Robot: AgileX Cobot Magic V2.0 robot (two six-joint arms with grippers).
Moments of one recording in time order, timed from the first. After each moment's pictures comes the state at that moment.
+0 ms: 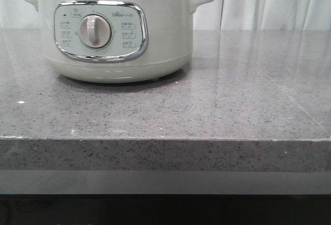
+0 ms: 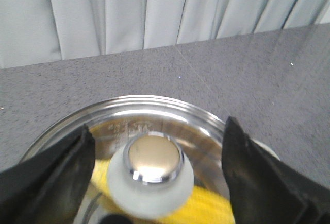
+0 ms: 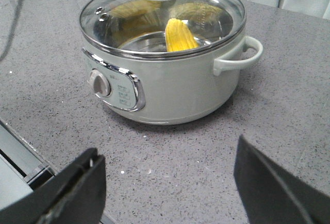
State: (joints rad) left arm -0.48 1.42 -1.44 -0.06 0.45 -0.02; right arm 0.60 0.75 -0.73 0.11 0.34 -0.02
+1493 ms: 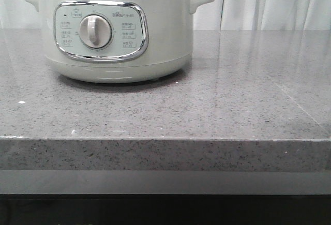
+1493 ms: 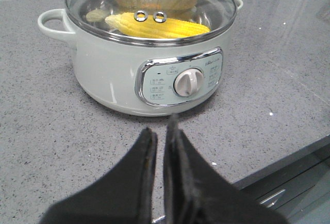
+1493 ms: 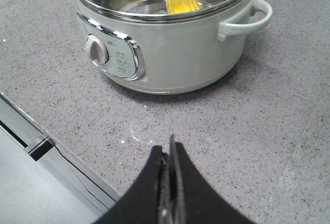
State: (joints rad) left arm -0.52 0.49 -0.65 -0.01 0.59 -0.02; right arm 0.60 0.77 -0.73 0.11 0.42 -0.02
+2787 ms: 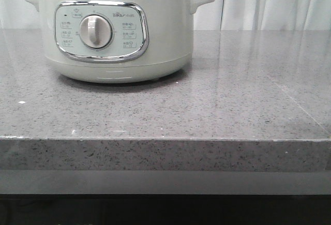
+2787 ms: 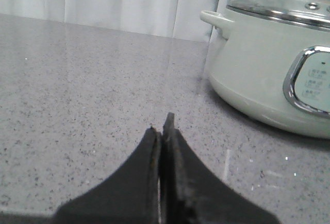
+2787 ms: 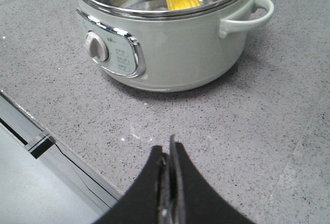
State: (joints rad) left arm -0.09 0.00 0.01 -0.09 0.09 -0.02; right arm 0.60 0.77 -0.73 0.11 0.42 -0.02
